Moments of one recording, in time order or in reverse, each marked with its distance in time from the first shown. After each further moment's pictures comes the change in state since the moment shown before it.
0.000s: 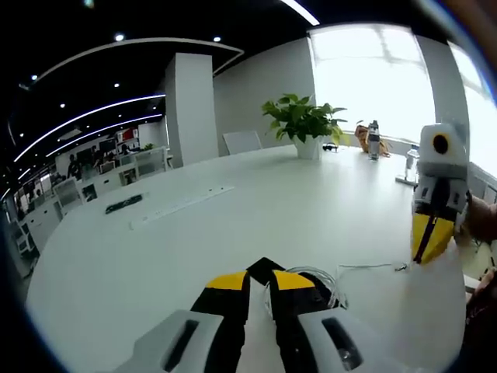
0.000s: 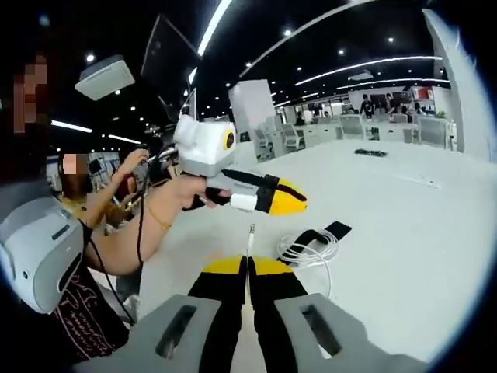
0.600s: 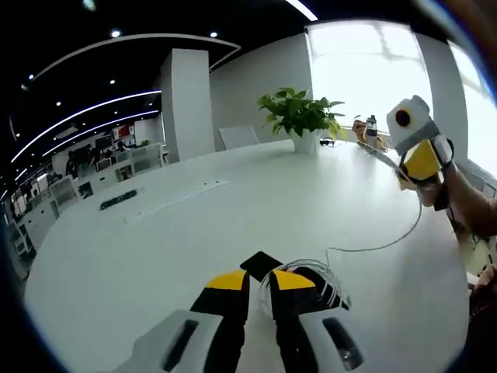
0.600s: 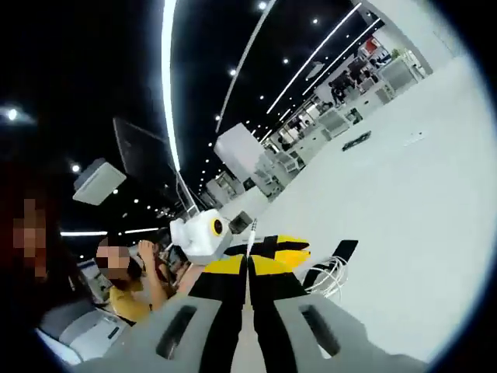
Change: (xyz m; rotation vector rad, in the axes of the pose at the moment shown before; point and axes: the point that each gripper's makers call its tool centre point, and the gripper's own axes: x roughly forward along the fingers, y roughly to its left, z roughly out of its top) left arm 0.013 -0.006 -0.008 0.011 0.026 -0.019; right arm 0.000 -0.008 0.045 0.439 -0.200 0.143
